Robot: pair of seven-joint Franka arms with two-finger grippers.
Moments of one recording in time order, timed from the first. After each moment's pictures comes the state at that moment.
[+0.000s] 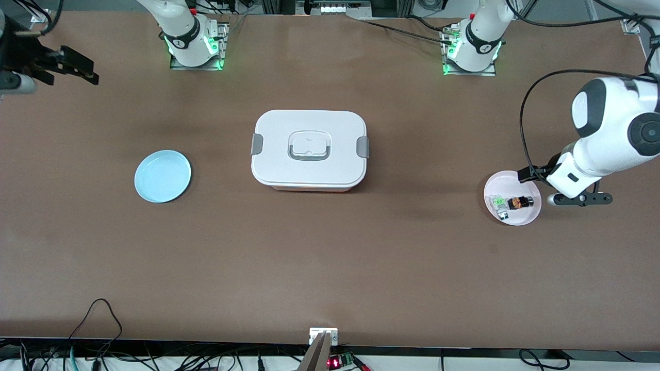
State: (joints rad) left arm 0.09 0.23 -0.03 -1.98 0.08 2.11 -0.03; right arm -0.06 -0.08 0.08 -1.65 0.04 1.38 0.01
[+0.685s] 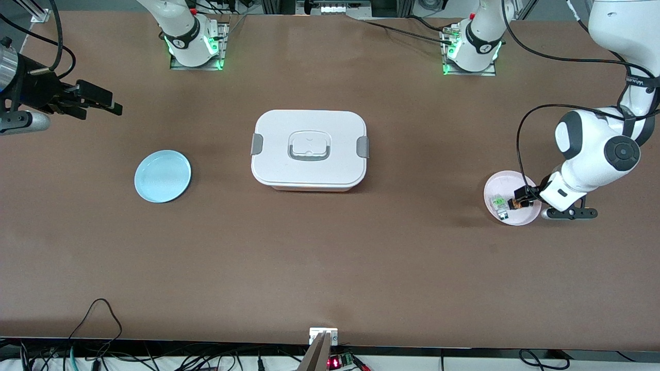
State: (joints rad) left arm 0.17 0.39 -0.03 -2.06 0.08 2.47 0.06; right arm -0.07 0.02 0.07 -1.61 0.26 1.48 0.00
